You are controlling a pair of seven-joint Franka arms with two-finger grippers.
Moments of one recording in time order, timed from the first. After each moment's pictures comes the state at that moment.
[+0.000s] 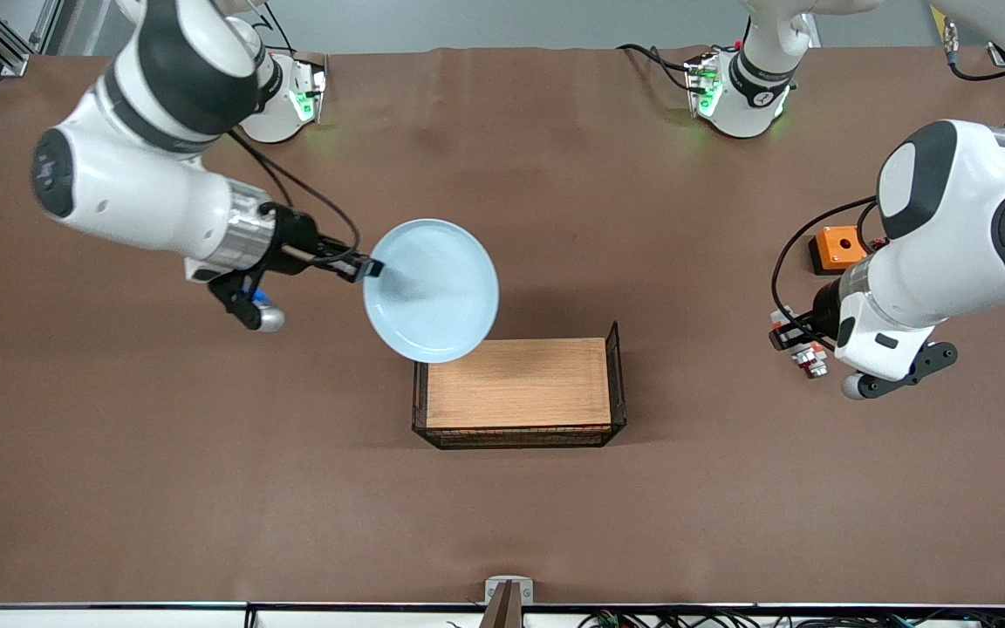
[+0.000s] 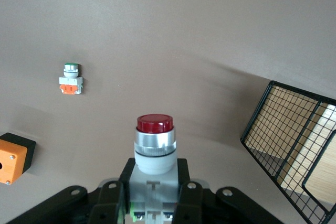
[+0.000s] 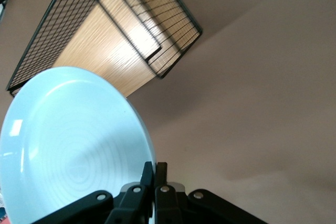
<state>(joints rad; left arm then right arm) -0.09 0.33 -0.13 -1.50 -0.04 1.76 -0.58 0.38 0.21 0.03 -1.62 0.59 1.89 0.85</state>
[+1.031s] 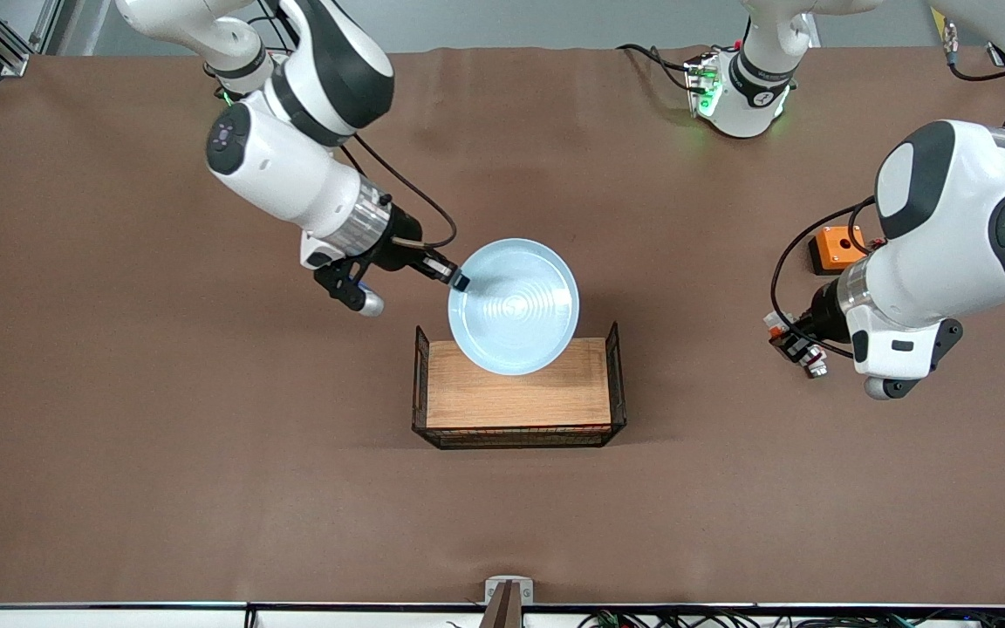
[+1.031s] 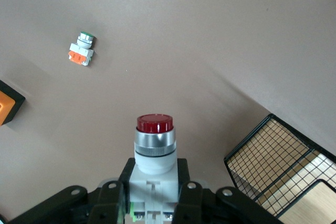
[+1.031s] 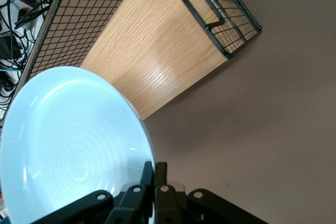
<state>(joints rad) -0.09 0.33 -0.14 -1.50 -0.04 1.76 -0.91 0.58 0.25 0.03 -1.78 0.59 2.38 0.89</state>
